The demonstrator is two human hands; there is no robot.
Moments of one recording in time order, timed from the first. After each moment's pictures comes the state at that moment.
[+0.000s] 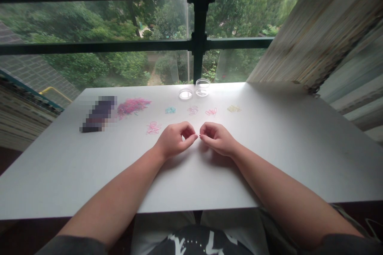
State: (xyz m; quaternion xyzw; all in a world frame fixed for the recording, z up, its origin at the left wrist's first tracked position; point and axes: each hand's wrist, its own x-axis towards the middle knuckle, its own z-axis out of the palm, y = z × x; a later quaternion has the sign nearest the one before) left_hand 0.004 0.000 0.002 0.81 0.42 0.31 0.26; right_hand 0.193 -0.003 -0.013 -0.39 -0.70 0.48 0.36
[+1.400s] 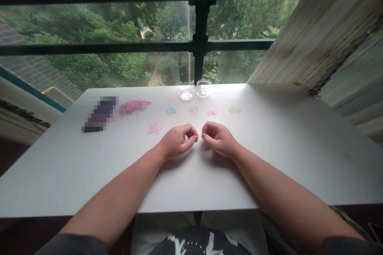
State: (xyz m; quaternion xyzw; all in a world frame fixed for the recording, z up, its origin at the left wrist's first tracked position) left_hand 0.003 0.002 -0.001 0.83 0.39 0.27 0.30; right_hand 0.194 -0.002 -0.014 -0.42 -0.73 0.39 0.37
